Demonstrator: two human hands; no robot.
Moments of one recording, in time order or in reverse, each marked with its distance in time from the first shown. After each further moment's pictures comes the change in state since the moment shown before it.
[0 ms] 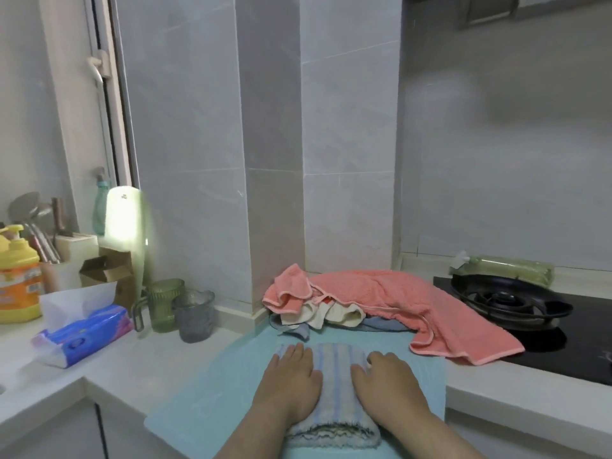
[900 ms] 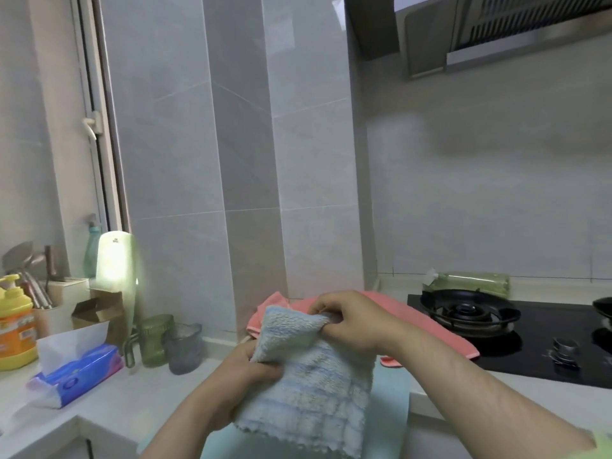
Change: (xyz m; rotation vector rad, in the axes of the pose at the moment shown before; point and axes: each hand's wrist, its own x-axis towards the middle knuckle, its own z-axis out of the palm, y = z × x) left_hand -0.089 0.015 -0.105 -1.218 -0.025 0.129; right_hand -0.043 -0.048 -0.154 0.303 -0.004 -0.587
